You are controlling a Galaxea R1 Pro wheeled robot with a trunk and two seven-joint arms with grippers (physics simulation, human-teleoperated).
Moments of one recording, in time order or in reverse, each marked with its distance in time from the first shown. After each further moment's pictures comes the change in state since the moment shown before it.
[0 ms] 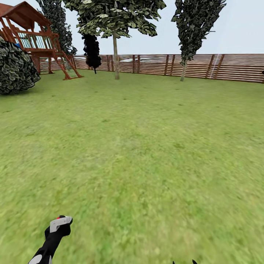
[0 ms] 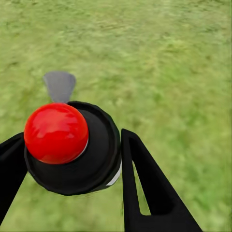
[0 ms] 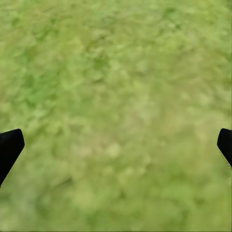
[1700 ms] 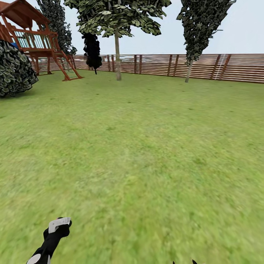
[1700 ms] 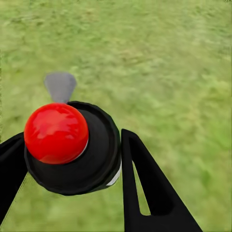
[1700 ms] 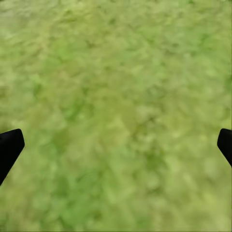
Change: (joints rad) left arm 0.000 0.008 -0.003 -0.008 0.003 0.063 0.005; right arm 0.000 0.000 0.000 0.000 0.000 0.000 0.000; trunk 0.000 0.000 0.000
